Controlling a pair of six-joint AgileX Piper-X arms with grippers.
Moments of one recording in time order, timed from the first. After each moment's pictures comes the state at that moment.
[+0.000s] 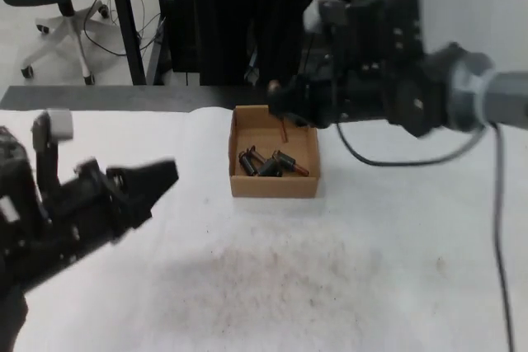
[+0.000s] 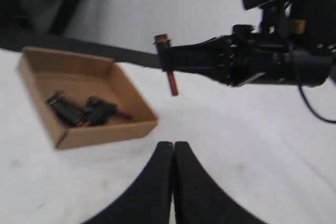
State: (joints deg) left arm -8.1 68.7 -17.6 -39.7 43.3 -28.7; right arm 24.8 106.9 -73.9 7.1 -19.5 10.7
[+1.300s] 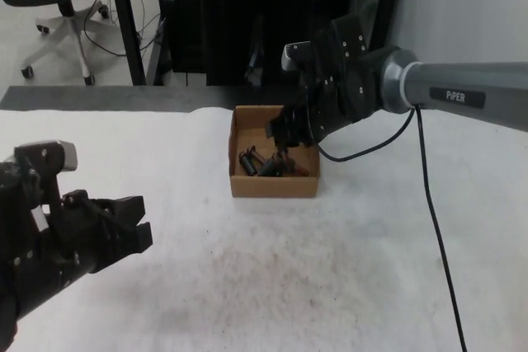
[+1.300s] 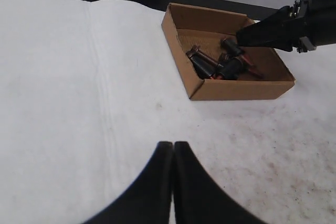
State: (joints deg) left arm -8.0 63.8 -17.5 -13.6 18.9 -11.5; right arm 22.8 122.2 -88.0 18.4 -11.8 4.3
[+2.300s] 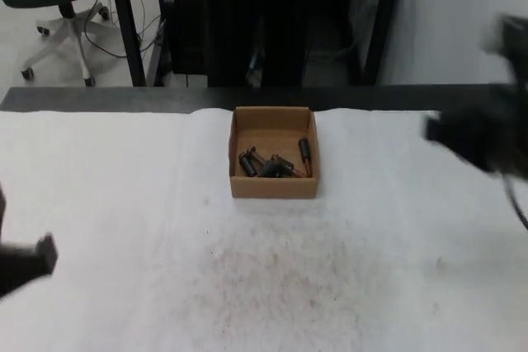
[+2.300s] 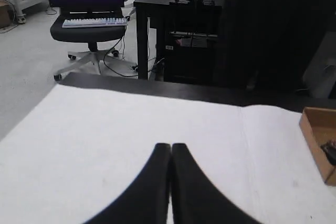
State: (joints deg) left arm -8.0 12.1 -12.3 21.5 -13.7 -8.4; right arm 9.5 56.7 -32.9 9.4 -2.0 9.9
